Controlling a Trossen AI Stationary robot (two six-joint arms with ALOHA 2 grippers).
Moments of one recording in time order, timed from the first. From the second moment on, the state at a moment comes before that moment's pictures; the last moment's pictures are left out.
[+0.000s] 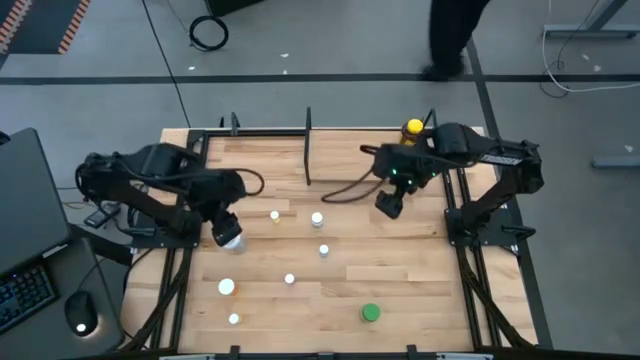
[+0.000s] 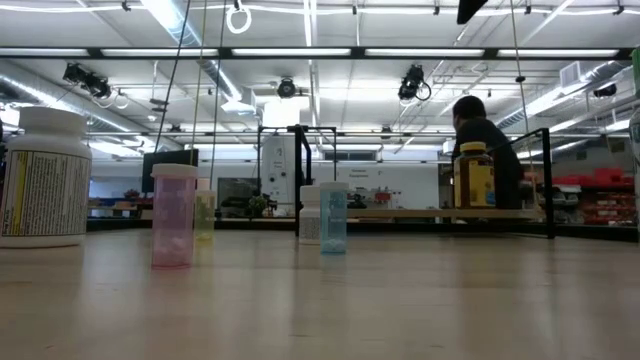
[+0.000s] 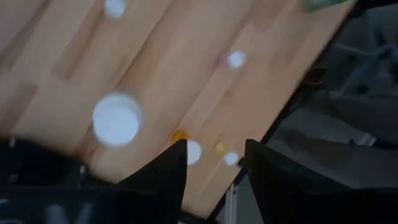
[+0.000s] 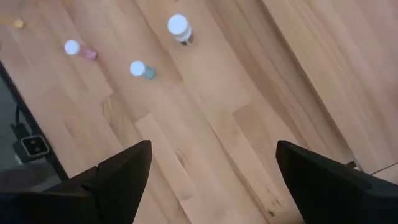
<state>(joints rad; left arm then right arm) -0.19 1.32 1.69 -1.57 0.15 -0.86 0.07 1.54 1.89 -1.57 0.07 0.64</state>
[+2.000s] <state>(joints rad) -0.21 1.28 0.99 -1.23 0.10 -1.17 0.26 1.54 1.89 -1.57 0.23 0.84</state>
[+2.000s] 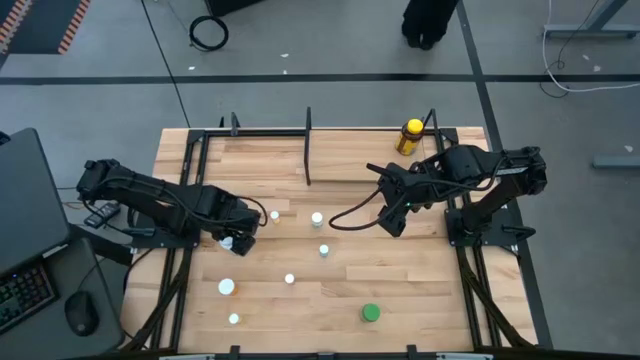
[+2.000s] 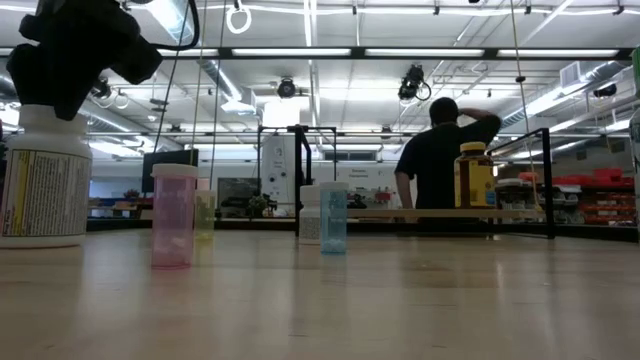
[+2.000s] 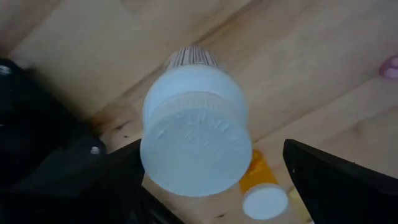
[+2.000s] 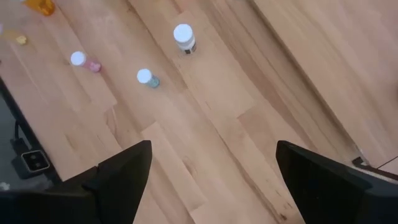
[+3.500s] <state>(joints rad) -0.23 1.28 0.95 -1.07 0.09 -1.30 0.24 1.54 1.89 -1.57 0.19 0.86</state>
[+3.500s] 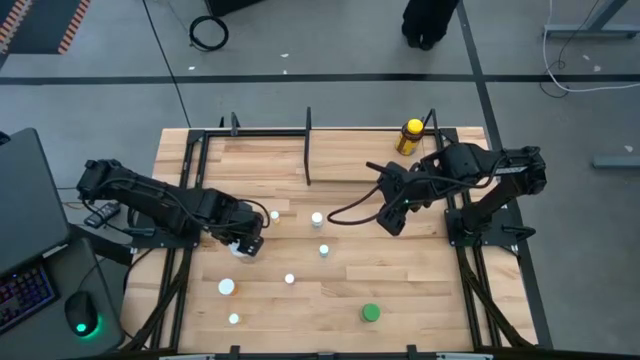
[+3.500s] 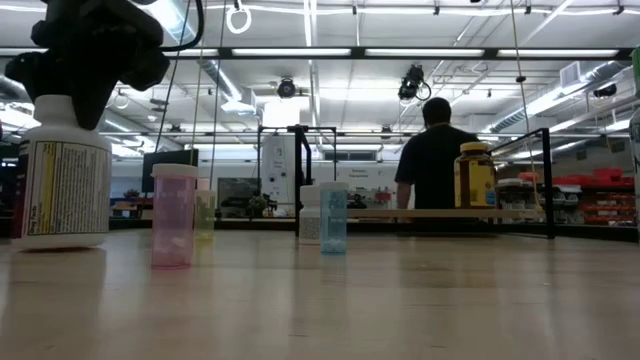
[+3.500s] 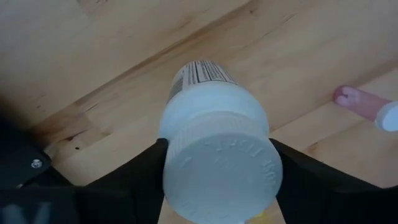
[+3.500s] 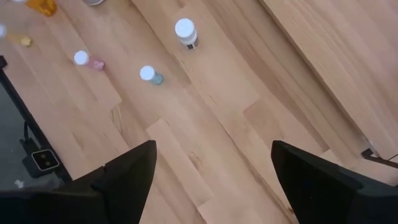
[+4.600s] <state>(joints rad) 0.06 1.33 1.61 -1.30 0.03 -0.66 0.23 1.54 1.89 -1.47 0.20 0.93</state>
